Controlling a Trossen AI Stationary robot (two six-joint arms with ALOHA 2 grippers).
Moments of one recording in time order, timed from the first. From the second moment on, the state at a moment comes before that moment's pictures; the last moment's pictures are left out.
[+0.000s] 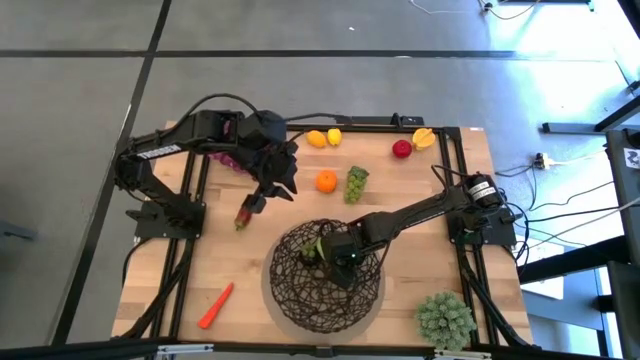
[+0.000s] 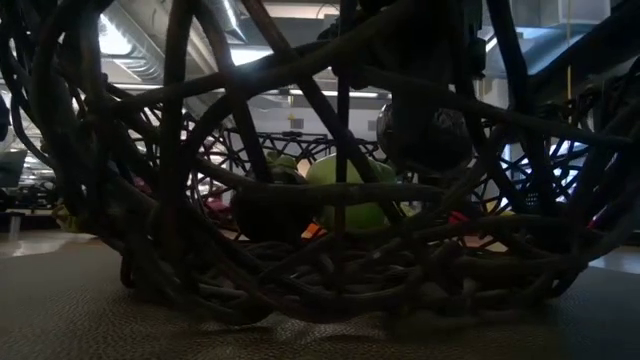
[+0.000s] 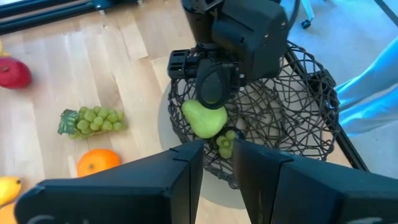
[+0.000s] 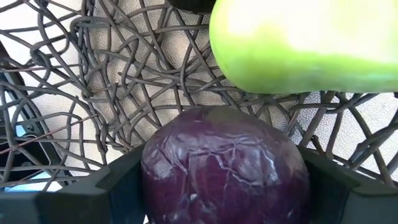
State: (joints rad) left arm 0.10 1.52 1.88 -1.17 0.31 0.32; right arm 0.30 1.94 1.46 -0.78 -0.16 0.83
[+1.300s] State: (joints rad) left arm 0.06 1.52 1.88 -1.17 0.30 0.32; right arm 0.30 1.94 1.46 -0.72 -0.16 0.86
